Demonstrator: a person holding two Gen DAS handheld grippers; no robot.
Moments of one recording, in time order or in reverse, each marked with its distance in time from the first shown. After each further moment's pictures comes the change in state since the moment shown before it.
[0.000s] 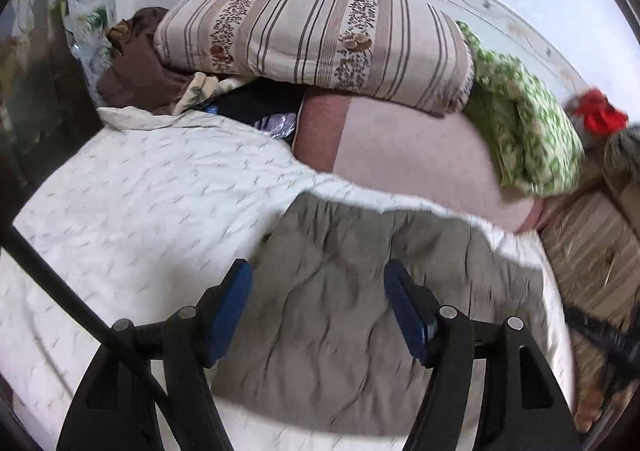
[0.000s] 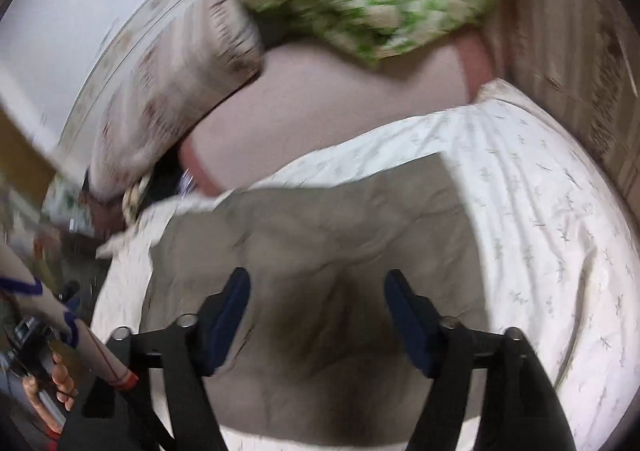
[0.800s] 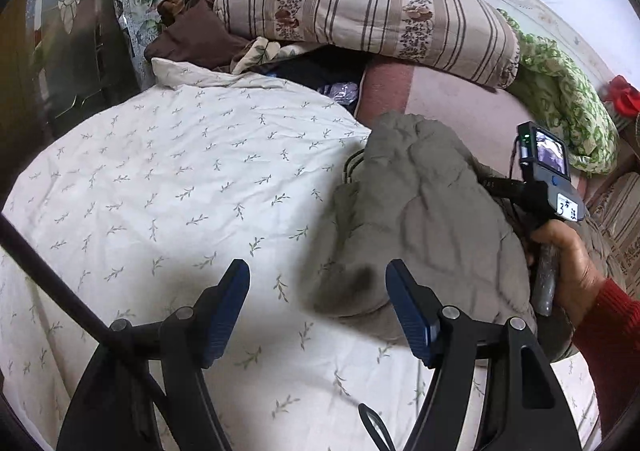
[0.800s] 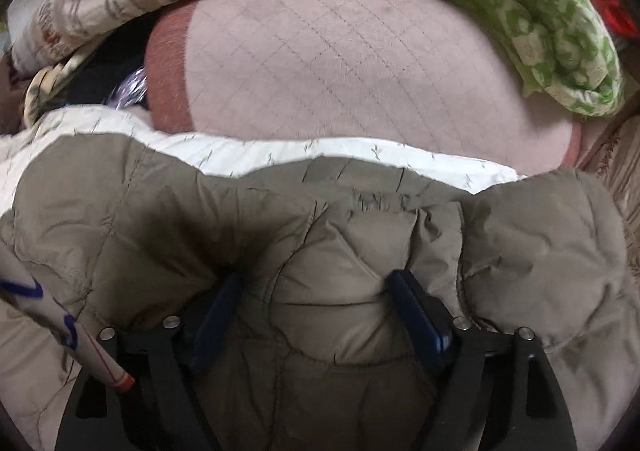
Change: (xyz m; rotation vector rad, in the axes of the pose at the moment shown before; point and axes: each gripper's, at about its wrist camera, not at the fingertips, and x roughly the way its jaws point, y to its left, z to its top) left arm 0.048 0.090 -0.100 -0.045 -0.056 0.109; right arm 0.300 0.140 0.011 -0.329 0.015 -0.376
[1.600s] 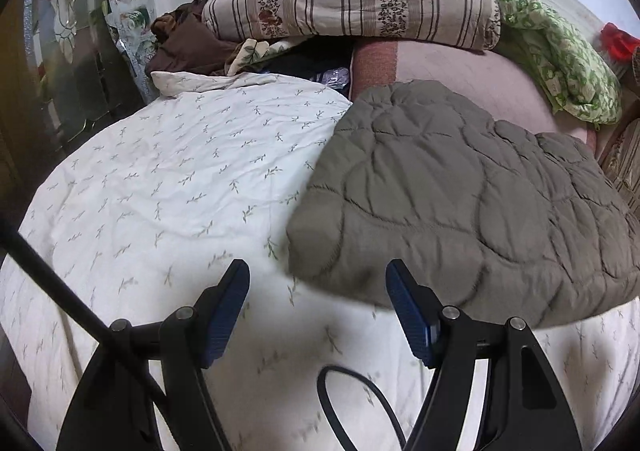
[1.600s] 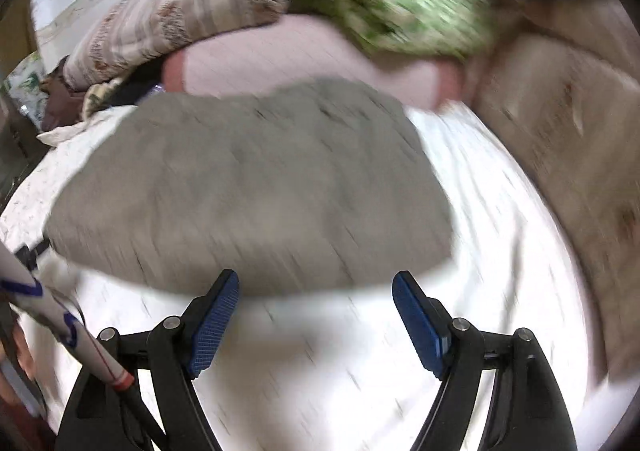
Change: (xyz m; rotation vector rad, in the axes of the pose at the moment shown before) left arm -0.021 -0.041 -0.050 0.118 -0.019 0.094; right arm -0.247 -0.169 -0.224 0.098 -0.041 0.021
